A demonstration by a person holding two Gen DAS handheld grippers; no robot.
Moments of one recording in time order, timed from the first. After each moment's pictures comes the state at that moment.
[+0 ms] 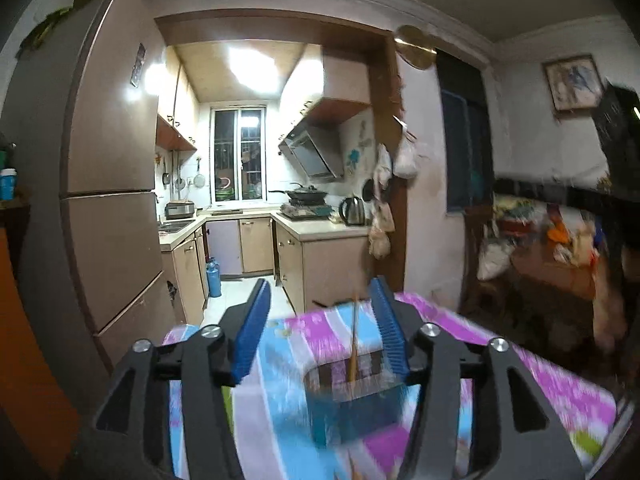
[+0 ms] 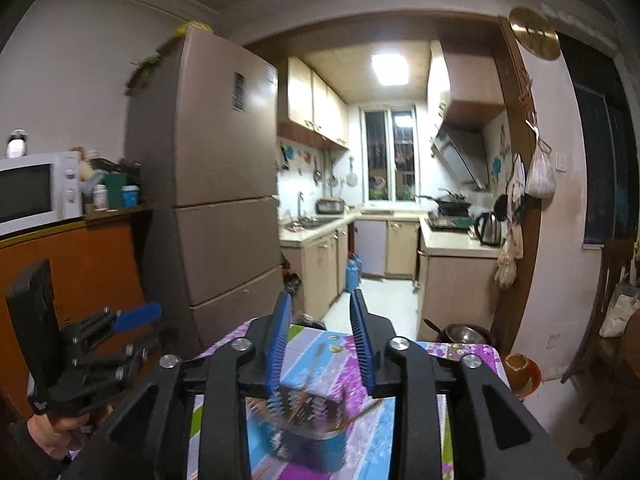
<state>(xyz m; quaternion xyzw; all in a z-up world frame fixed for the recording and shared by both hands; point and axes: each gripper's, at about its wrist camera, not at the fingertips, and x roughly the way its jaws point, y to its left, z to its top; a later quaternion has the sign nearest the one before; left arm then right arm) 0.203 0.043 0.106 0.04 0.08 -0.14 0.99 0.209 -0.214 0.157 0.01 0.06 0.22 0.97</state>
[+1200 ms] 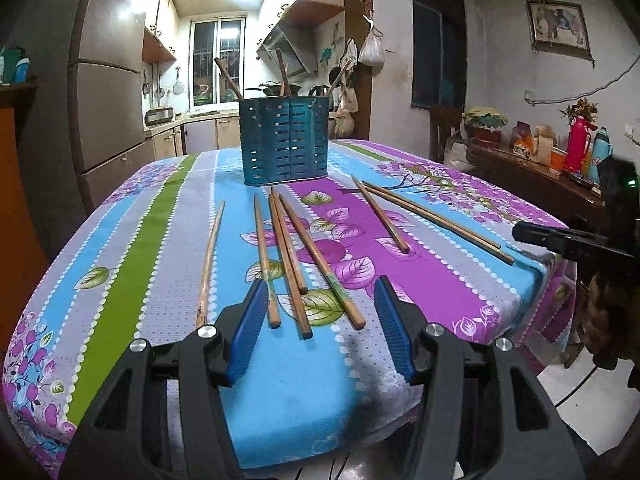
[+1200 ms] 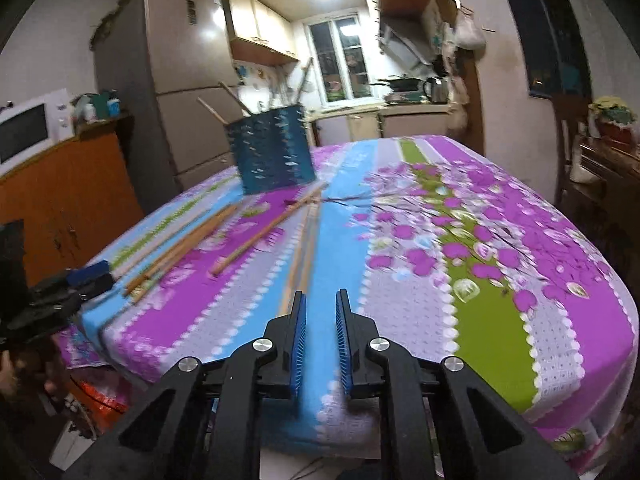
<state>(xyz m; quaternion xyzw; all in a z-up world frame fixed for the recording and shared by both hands) 0.044 0.026 -0.105 0.04 0.24 -0.17 0.96 0.038 -0.282 -0.130 0.08 0.23 0.17 0.95</state>
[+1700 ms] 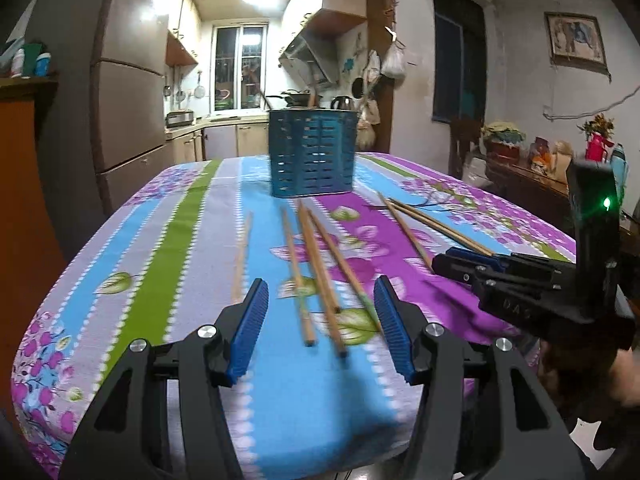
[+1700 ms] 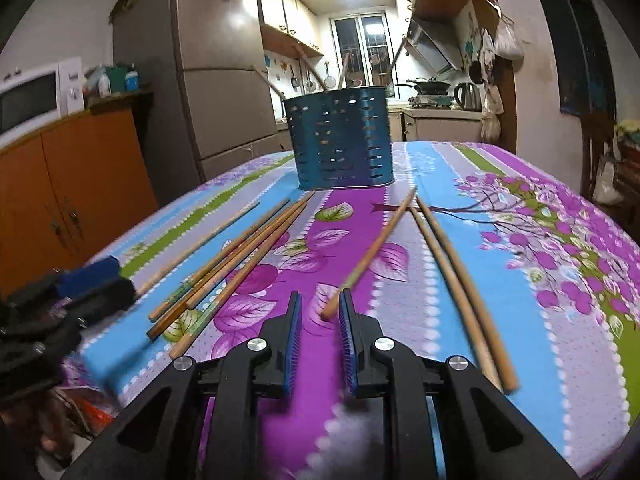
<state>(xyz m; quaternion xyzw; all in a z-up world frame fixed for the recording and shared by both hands) 0.049 0.048 -0.097 0.02 0.22 -0.13 0.97 0.086 -0.152 -0.136 0.03 0.24 0.16 0.96</state>
